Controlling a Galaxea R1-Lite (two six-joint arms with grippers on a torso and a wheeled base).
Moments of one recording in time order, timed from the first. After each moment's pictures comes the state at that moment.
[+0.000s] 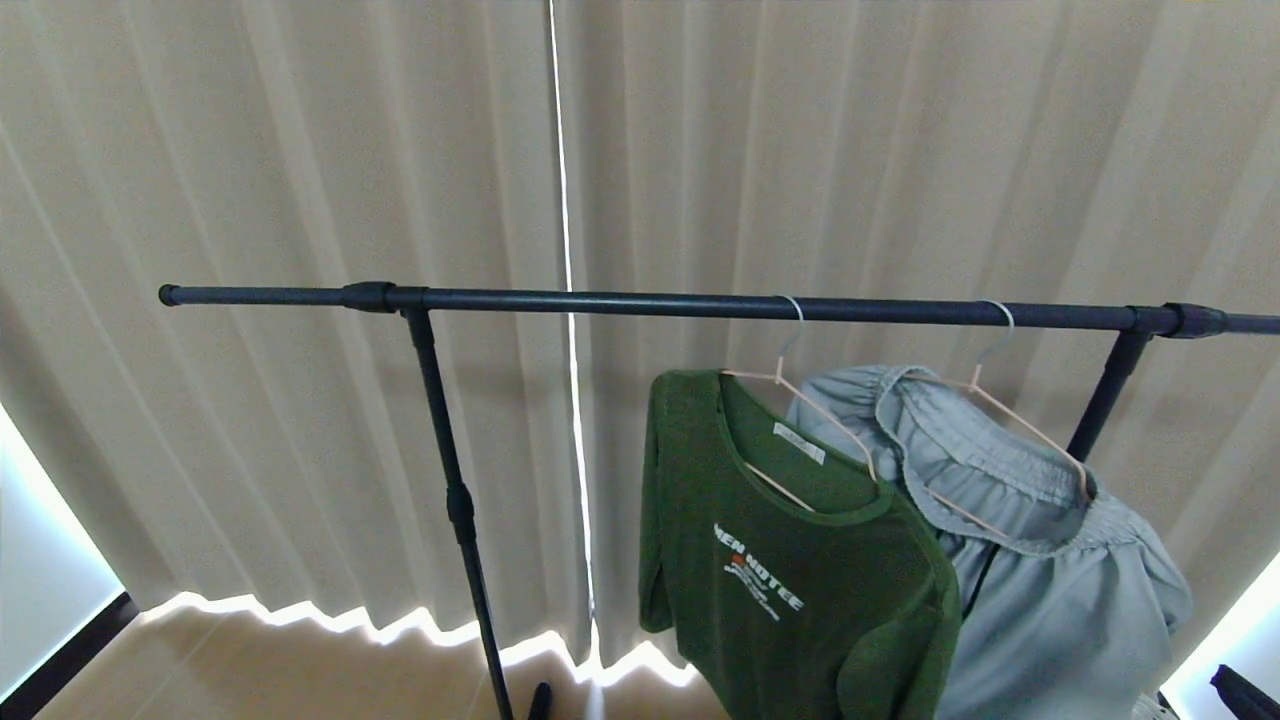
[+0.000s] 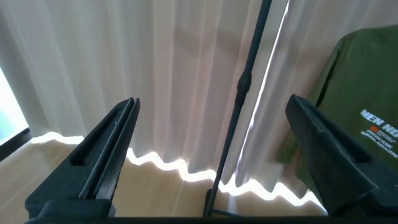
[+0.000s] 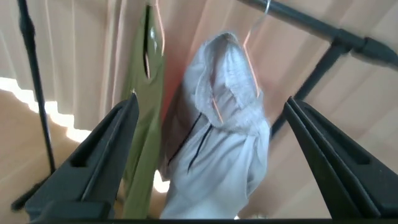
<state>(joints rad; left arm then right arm) 0.00 0.01 0.00 -0.02 0.13 -0.06 0.24 0.51 -0.22 -0.18 0.03 -0.25</state>
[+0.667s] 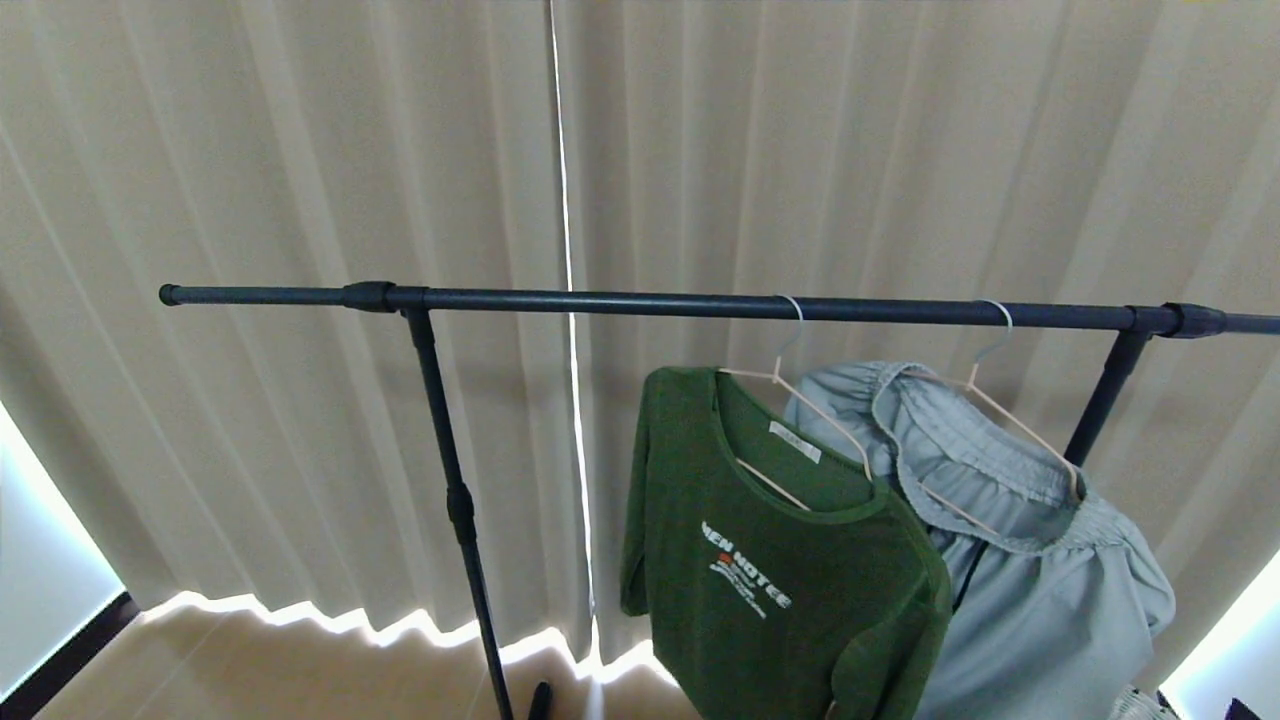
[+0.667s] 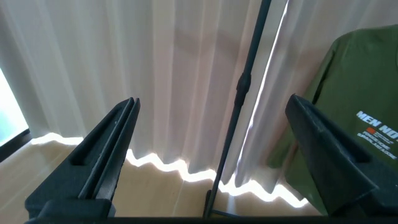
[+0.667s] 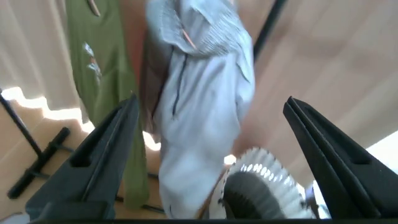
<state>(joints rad) 0.00 0.01 0.00 -0.02 0.13 -0.06 0.10 0.42 -0.10 -0.10 -0.15 -0.11</state>
